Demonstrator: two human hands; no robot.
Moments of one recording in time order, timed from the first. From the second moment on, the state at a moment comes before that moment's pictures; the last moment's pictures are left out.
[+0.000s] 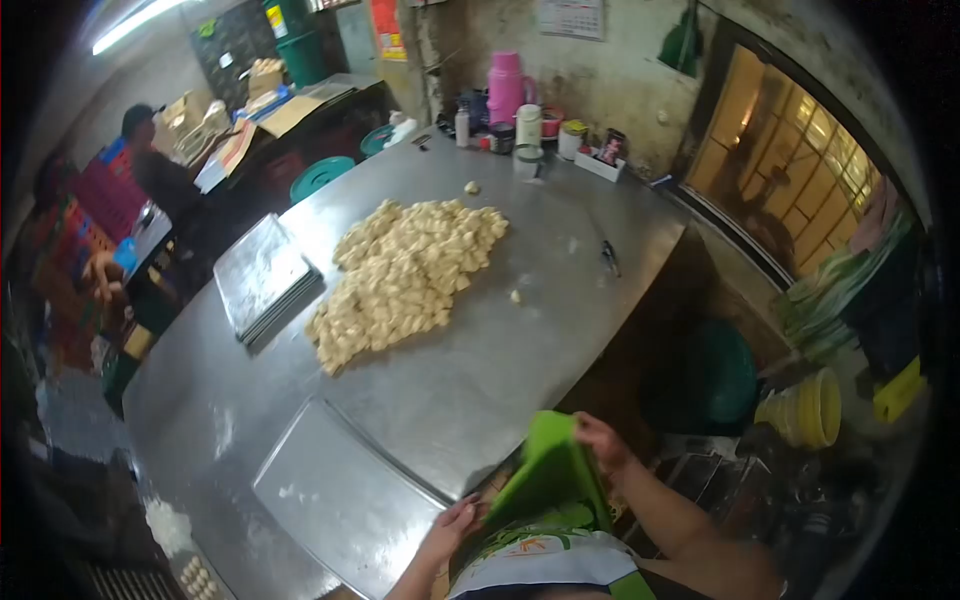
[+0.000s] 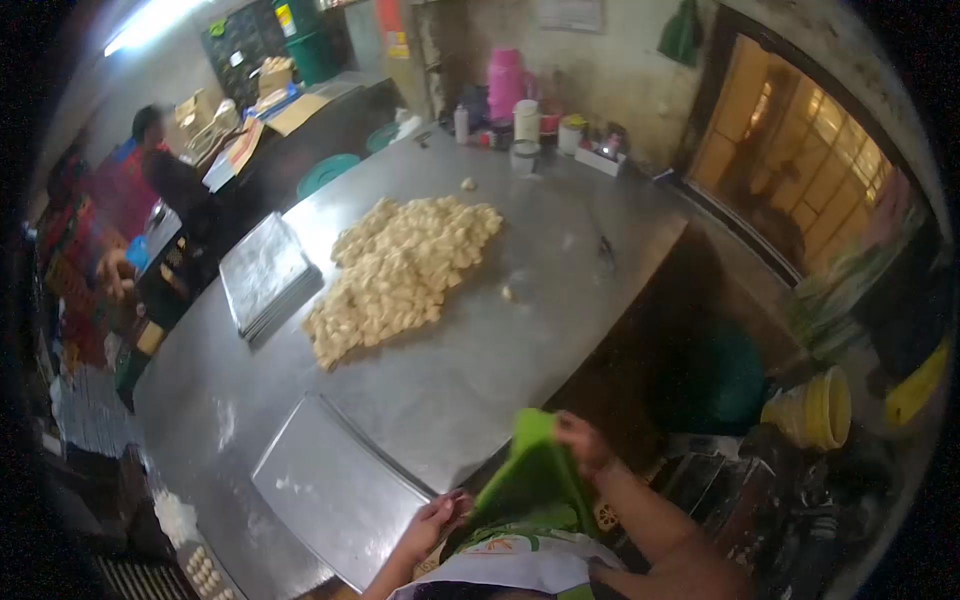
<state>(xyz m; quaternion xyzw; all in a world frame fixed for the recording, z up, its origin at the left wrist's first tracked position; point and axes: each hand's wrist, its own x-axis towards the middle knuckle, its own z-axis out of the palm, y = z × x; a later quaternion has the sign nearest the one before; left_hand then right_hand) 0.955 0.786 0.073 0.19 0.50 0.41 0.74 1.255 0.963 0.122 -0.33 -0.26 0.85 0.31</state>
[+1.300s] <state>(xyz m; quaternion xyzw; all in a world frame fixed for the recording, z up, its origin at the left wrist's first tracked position) 1.103 0.927 0.073 0.49 0.34 0.31 0.74 0.912 0.924 0.476 0.30 -0.83 0.31 0.35</state>
